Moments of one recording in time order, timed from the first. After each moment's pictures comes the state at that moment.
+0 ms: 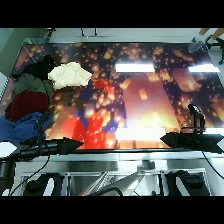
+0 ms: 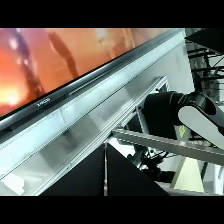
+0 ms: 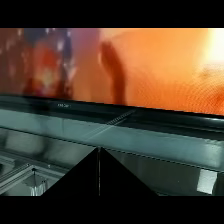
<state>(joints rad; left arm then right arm) 0.16 -0.52 0.43 0.48 -1.49 -1.08 -0.02 -0.51 0.67 -1.05 1.42 1.62</state>
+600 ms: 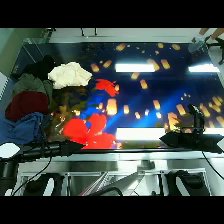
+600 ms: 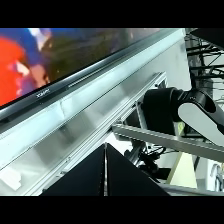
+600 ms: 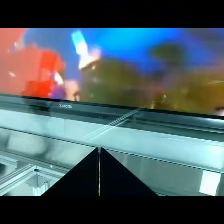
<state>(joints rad) 0.16 -0.52 0.38 0.48 -1.49 -1.08 -0.02 -0.51 0.66 -1.04 1.42 1.62</state>
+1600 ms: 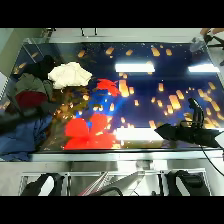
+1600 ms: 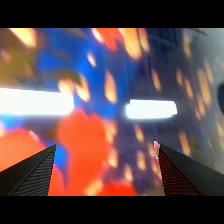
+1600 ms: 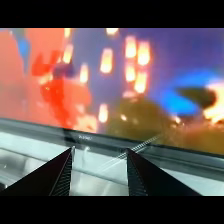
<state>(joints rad) 0.37 -0.99 0.89 0.63 -1.12 -1.08 -0.02 -0.58 0.66 -0.96 1.25 1.57</state>
